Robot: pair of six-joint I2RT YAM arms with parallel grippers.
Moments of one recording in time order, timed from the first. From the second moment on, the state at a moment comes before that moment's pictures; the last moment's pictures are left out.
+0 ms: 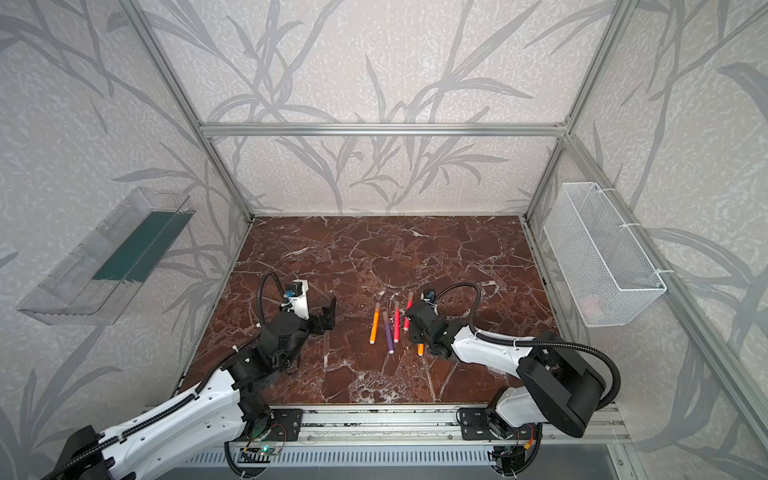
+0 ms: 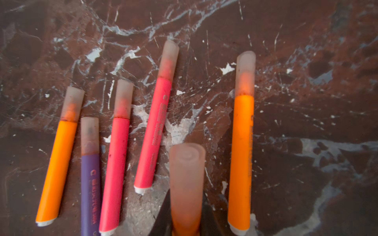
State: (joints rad) left arm -0.72 0.75 0.37 0.02 -0.53 -0.37; right arm 0.78 1.42 0.58 -0.14 0.26 0.74
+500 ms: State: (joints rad) left arm -0.69 0.67 0.38 -0.16 -0.61 -0.44; right arm 0.73 1.52 0.64 -0.13 0.18 0.73
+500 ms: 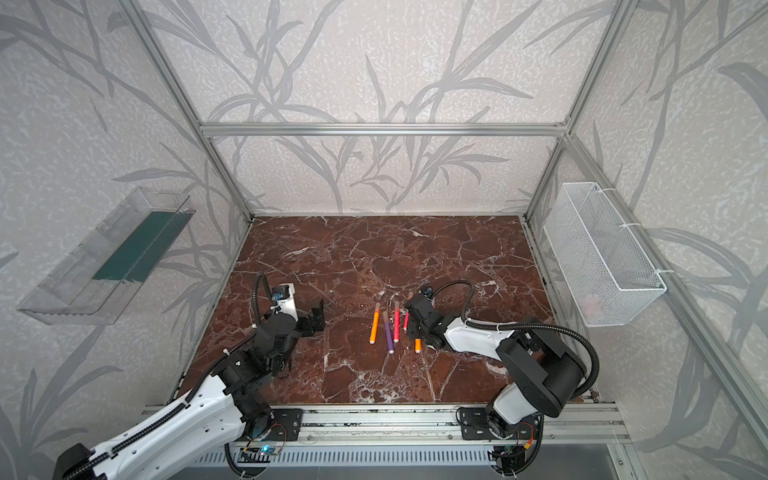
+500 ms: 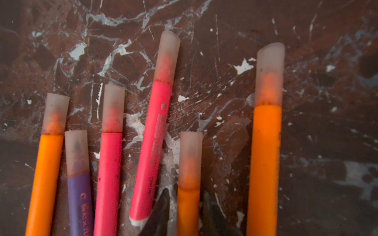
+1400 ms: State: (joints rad) left arm -0.26 0.99 0.30 0.42 -0.81 -0.16; right arm 0.44 1.05 0.40 0.14 0.70 0.18
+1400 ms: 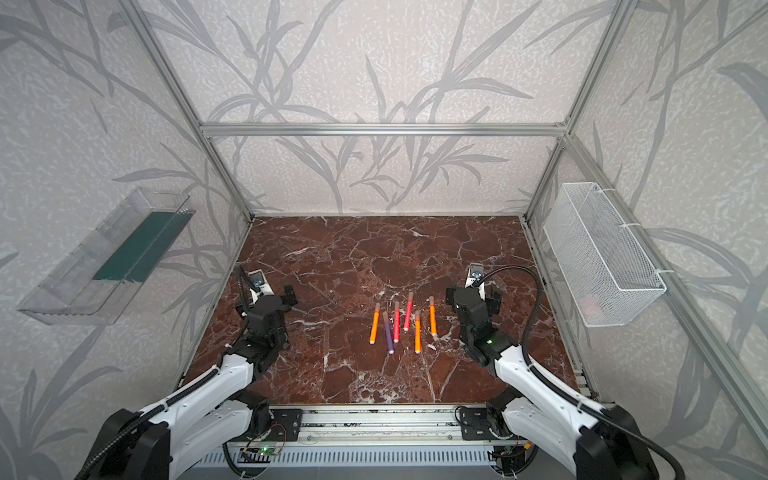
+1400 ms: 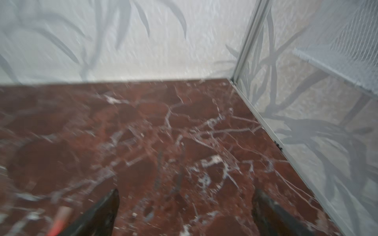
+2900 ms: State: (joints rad) left arm -0.02 1.59 0.35 0.92 -0.44 -0.06; right arm 0.14 1.56 0.38 0.79 0.20 -0.05
